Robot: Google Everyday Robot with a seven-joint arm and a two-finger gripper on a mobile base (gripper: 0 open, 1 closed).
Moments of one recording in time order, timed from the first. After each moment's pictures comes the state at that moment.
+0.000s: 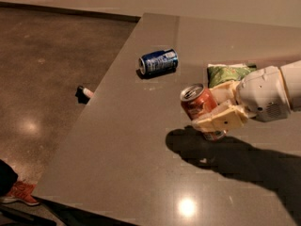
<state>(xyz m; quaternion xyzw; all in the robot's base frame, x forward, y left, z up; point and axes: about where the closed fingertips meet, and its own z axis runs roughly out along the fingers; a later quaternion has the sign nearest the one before) 0.431 -0.126 0.909 -0.52 0.72 0.27 0.37</state>
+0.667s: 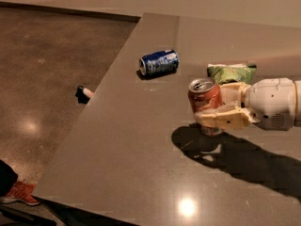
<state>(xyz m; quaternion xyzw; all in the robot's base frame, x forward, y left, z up) 0.441 -0.138 0.913 -0.45 0.69 0.30 0.47</state>
